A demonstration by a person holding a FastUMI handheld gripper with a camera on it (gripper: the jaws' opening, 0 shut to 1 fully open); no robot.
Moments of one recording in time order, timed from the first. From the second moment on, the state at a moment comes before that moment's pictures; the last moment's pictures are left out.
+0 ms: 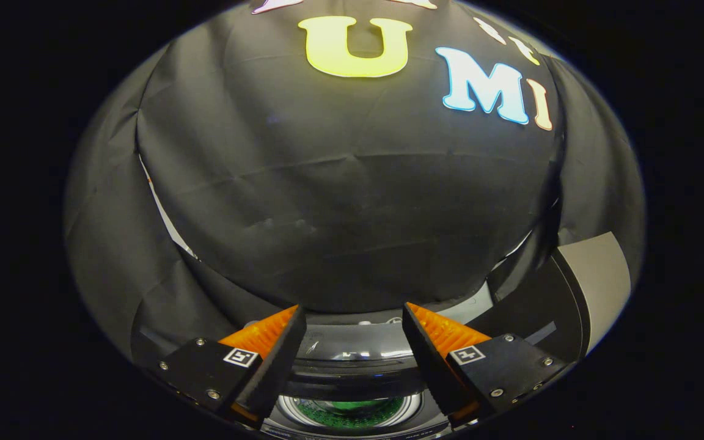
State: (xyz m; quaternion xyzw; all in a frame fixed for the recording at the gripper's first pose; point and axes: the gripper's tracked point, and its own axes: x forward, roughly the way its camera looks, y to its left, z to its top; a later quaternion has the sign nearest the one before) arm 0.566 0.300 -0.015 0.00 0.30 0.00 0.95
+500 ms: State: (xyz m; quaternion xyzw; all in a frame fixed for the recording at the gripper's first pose) arm 0.503 0.299 -0.036 -0.01 0.27 0.00 0.96
